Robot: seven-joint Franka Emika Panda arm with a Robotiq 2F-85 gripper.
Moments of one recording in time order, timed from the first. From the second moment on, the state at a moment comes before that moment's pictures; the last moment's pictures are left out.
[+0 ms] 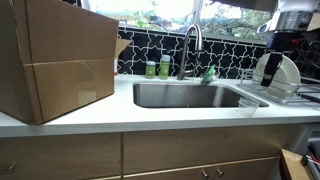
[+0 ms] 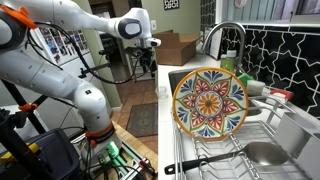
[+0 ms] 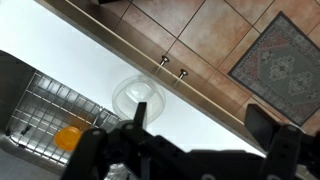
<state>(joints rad) -0.09 -0.70 -0.07 -2.58 0.02 1.90 0.01</state>
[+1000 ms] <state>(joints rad) -0.20 -0.71 -0.05 -2.56 -0.26 1.87 0.05</state>
